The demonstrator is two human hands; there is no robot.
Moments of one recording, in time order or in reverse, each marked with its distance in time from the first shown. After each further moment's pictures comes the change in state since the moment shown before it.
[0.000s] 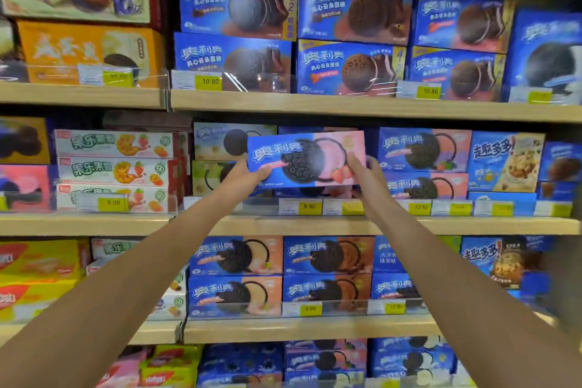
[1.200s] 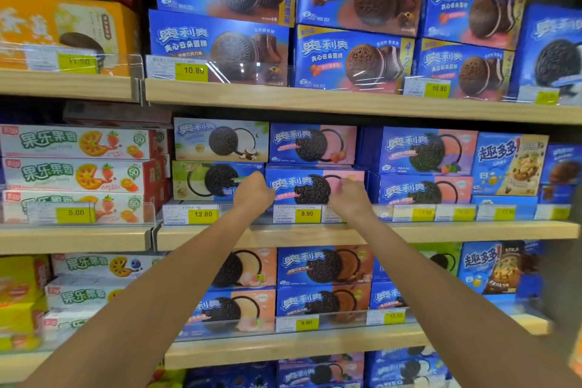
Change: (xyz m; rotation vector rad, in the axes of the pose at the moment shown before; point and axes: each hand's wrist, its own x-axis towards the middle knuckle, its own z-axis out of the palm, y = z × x) left_hand 0.069 -0.046 0.041 0.672 0.066 -0.068; right_hand 0.030 0.035 0.025 -0.962 0.016 0.009
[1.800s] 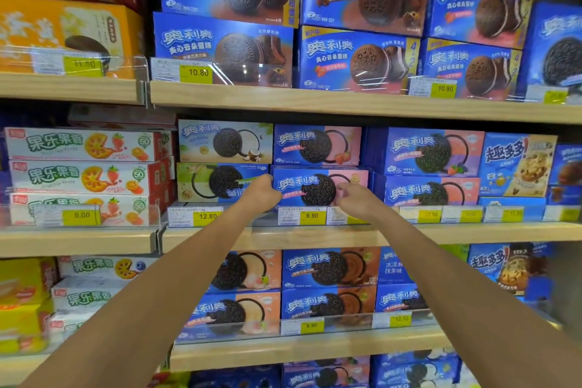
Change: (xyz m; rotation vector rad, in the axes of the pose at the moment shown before) left_hand 0.007 0.000 -0.004 -0.231 -0.202 0.036; right_hand -0.002 -0.001 -0.019 -0.072 -0.232 -0.095
